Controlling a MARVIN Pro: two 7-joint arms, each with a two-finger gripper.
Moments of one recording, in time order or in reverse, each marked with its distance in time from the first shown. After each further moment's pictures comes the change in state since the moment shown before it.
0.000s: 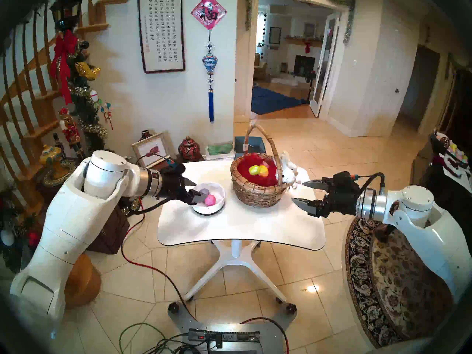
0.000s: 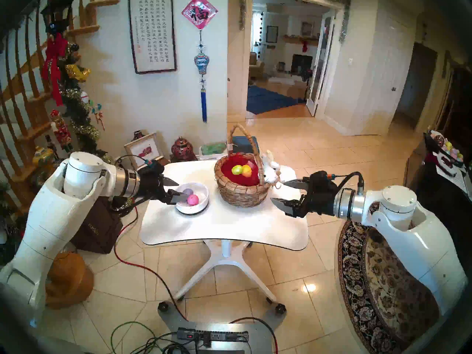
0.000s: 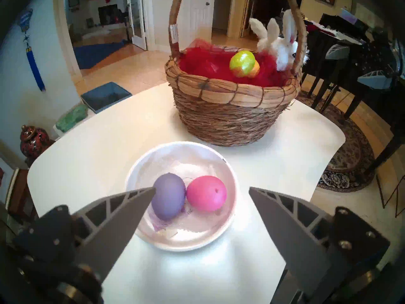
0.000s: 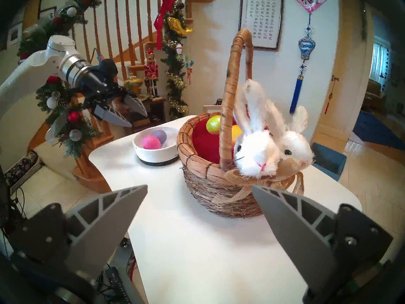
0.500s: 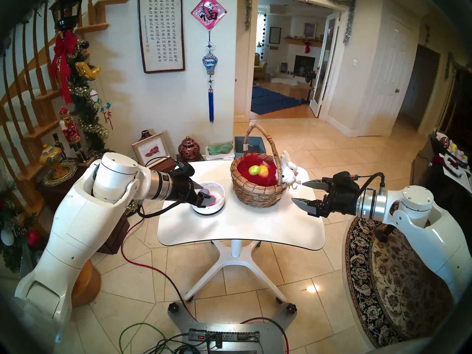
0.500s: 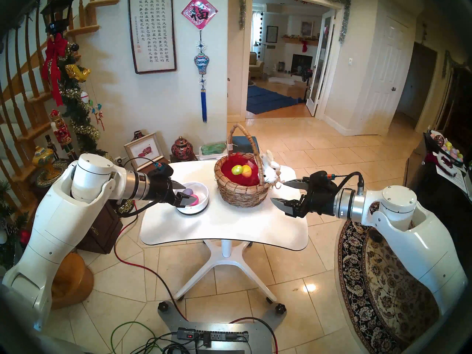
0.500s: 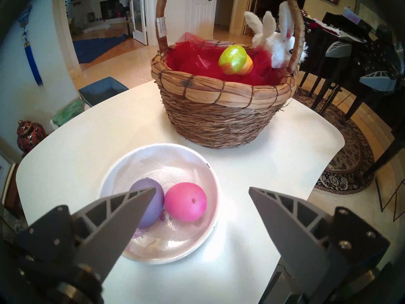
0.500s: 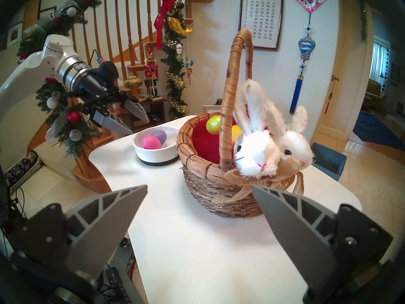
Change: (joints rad) left arm 0.015 -0.039 0.016 -0.061 0.006 0.082 0.092; right arm 0.000 0.000 0.000 0.000 0.000 0.000 0.000
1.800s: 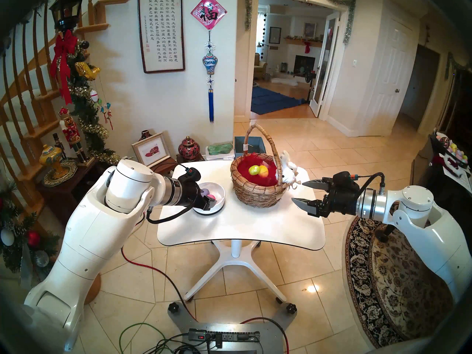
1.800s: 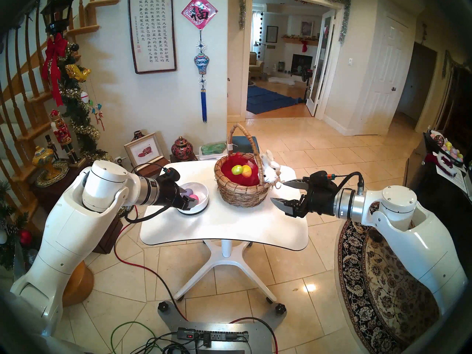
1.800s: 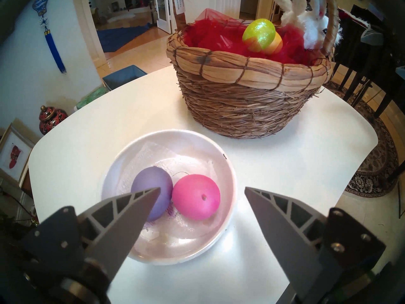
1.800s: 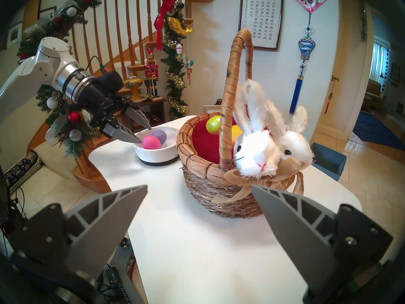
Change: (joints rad) left arm 0.032 -0.082 0.034 -0.052 0.086 0.082 0.157; right arm 0.000 0.000 0.000 0.000 0.000 0.000 0.000
